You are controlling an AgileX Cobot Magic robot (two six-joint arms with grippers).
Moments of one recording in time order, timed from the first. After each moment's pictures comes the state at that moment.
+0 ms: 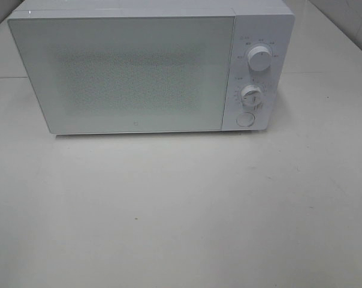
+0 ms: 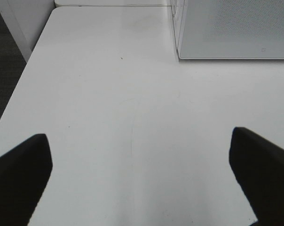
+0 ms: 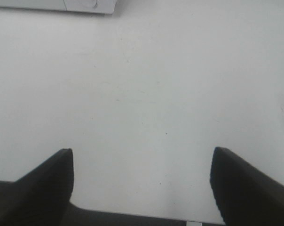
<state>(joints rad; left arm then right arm) 0.09 0.00 -0.50 -0.08 1.04 0.08 0.26 0.20 -0.51 -0.14 1.04 0.17</state>
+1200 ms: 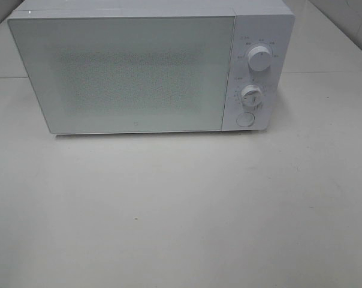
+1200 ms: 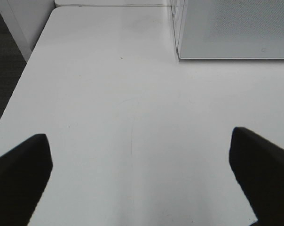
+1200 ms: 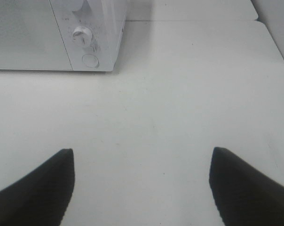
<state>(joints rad) 0.09 0.00 -0.50 -0.08 1.04 0.08 0.23 0.00 -0.52 -0.14 1.01 0.16</state>
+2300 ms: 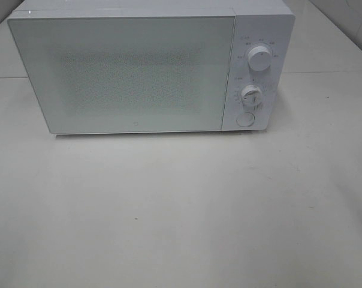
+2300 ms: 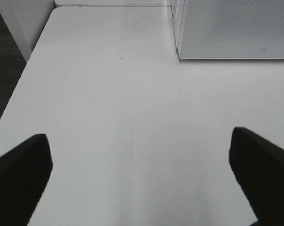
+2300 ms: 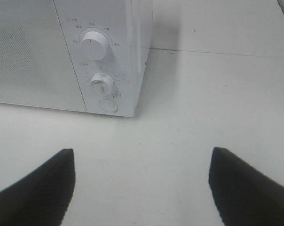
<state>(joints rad) 0.09 0.00 -0.50 -0.08 1.04 0.08 0.23 0.62 -0.53 -0.14 0.42 0.16</state>
